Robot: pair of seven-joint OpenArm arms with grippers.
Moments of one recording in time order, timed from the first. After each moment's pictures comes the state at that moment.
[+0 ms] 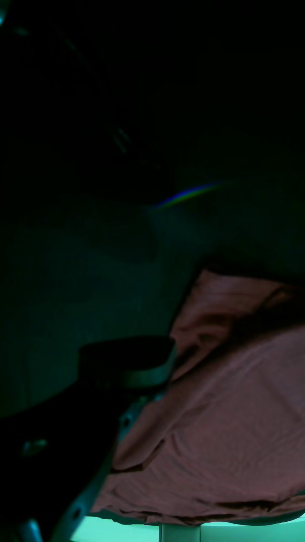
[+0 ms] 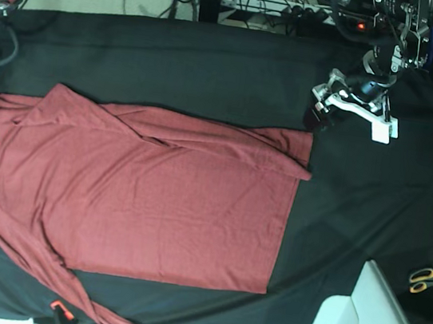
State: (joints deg) left arm 22.0 -8.9 -15.8 84.2 -46.4 -11.5 30.4; right arm 14.0 18.8 73.5 31.6 25.5 21.8 -38.2
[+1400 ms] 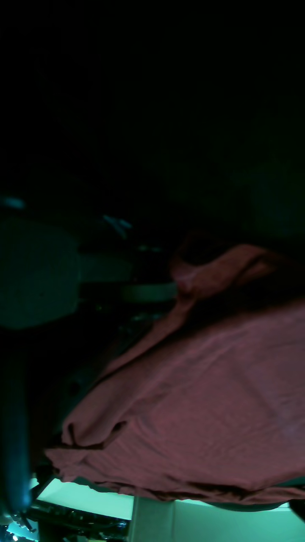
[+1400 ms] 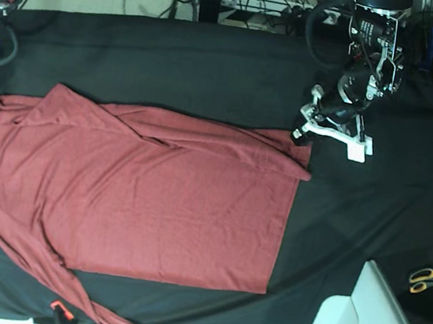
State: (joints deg) left arm 11.0 -5.4 -14.6 71.6 -46.4 -11.1 30.3; right arm 13.8 18.9 73.5 31.6 25.7 21.9 -40.6
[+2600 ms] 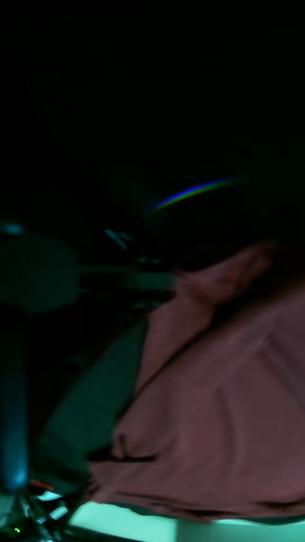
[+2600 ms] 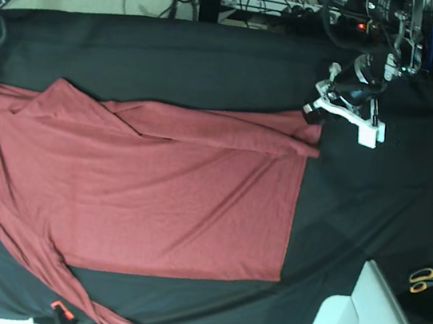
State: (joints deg) left arm 20.1 -8.0 -14.6 86.0 -46.4 -8.8 37.2; right arm 10.2 18.6 73.4 44.8 24.3 21.7 -50.5
